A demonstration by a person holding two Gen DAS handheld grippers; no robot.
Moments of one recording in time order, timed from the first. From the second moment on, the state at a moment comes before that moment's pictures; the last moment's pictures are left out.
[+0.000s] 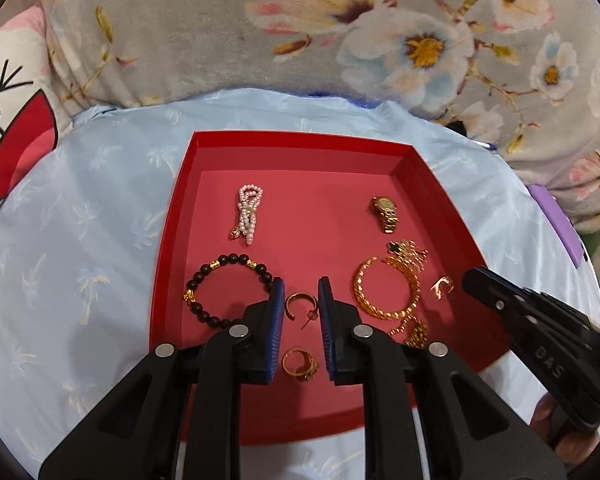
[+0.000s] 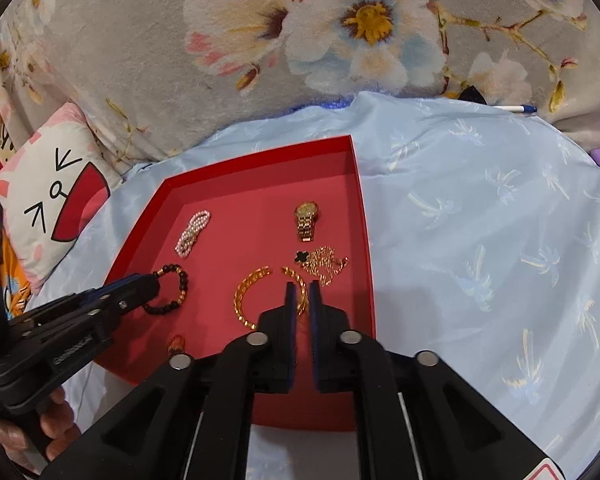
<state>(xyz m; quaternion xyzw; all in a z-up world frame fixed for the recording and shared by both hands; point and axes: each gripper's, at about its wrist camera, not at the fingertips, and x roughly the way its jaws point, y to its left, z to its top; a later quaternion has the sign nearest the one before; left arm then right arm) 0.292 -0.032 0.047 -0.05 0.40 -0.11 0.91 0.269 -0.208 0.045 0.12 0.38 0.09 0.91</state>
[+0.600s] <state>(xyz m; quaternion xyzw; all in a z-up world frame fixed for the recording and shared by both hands) 0.171 0.016 0.046 -0.01 0.40 -0.03 0.92 0.110 -0.151 0.026 0.09 0.42 0.19 0.88</state>
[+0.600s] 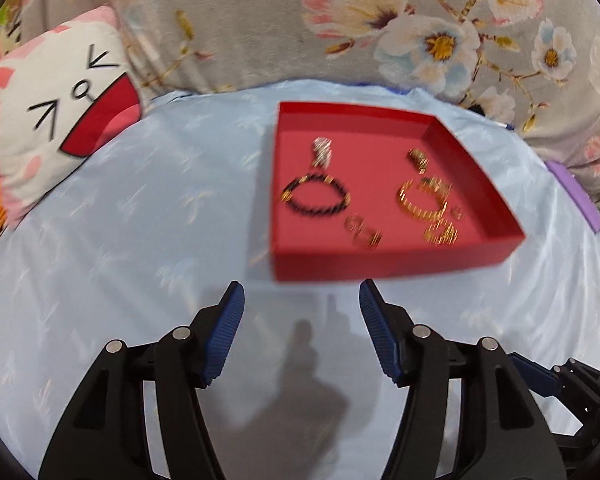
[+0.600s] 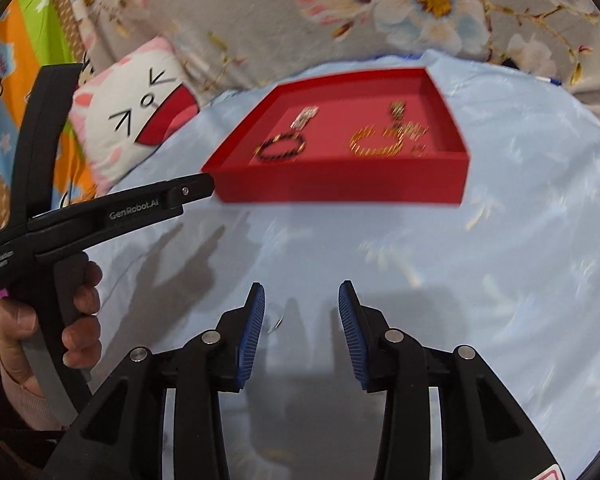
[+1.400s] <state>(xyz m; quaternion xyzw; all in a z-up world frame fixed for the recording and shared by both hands) 0.121 0.033 0.022 -0.01 0.43 -0.02 0.90 0.112 -0.110 0.005 0.02 0.44 0.17 0.88</state>
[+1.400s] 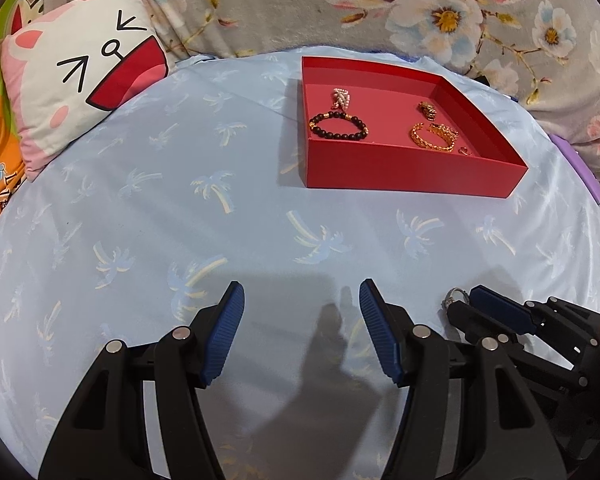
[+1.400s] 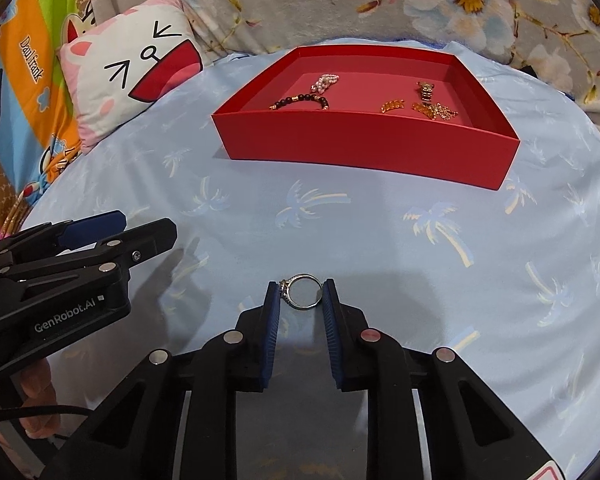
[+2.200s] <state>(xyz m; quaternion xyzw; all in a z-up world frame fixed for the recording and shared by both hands) 0.125 0.017 0.015 0.00 0.44 -0.05 0.90 0.119 -0.126 0.009 0.04 0.44 0.16 0.88</state>
